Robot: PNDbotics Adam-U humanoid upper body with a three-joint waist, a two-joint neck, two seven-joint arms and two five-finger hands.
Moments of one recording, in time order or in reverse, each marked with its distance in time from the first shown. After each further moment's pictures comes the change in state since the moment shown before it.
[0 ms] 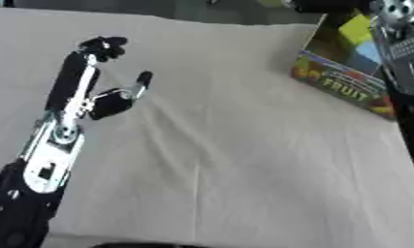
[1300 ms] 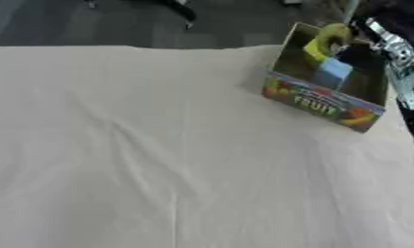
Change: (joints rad) left arm 0.143 0.136 0.260 -0.123 0.244 0.130 0.299; right arm 0.052 -0.169 -0.154 0.503 0.172 -0.143 -0.122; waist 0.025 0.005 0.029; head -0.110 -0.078
